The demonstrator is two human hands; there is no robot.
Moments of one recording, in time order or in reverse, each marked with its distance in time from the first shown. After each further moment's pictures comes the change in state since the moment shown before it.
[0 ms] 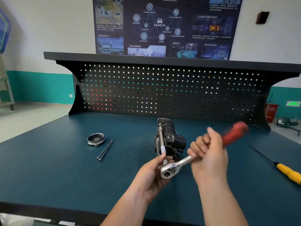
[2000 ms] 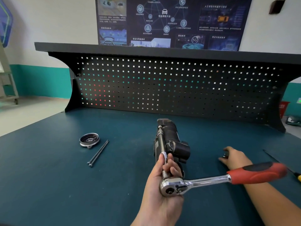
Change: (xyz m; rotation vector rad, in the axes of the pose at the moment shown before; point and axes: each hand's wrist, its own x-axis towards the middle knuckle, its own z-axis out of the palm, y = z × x) left_hand 0.007 -0.003 0.047 -0.808 0.043 -0.101; right_hand 0.190 -0.014 -0.154 -2.106 -0.018 0.153
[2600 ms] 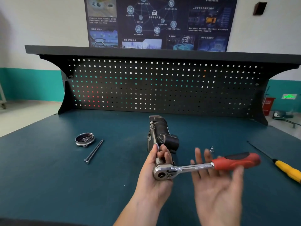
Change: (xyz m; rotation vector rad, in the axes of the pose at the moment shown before) left_hand -0.003 -0.003 0.002 0.111 0.019 0.043; right_hand -0.202 -0.069 -0.002 2.326 -0.131 -0.256
